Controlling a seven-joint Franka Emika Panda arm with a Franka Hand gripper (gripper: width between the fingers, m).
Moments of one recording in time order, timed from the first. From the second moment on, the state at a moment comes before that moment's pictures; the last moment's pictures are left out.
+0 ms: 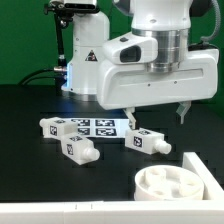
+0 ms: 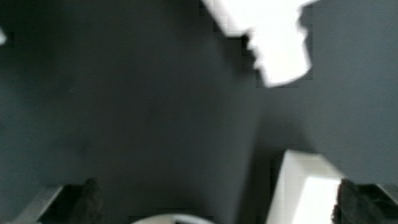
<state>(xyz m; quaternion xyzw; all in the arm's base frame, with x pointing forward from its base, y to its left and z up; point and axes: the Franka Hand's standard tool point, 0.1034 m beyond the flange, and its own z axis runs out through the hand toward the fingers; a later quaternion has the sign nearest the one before) 0.499 0.096 0.075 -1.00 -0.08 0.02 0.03</state>
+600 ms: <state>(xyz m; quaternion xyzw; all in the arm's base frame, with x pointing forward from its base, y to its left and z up) 0.466 0.104 0.061 -0.98 -0.20 0.01 0.02</state>
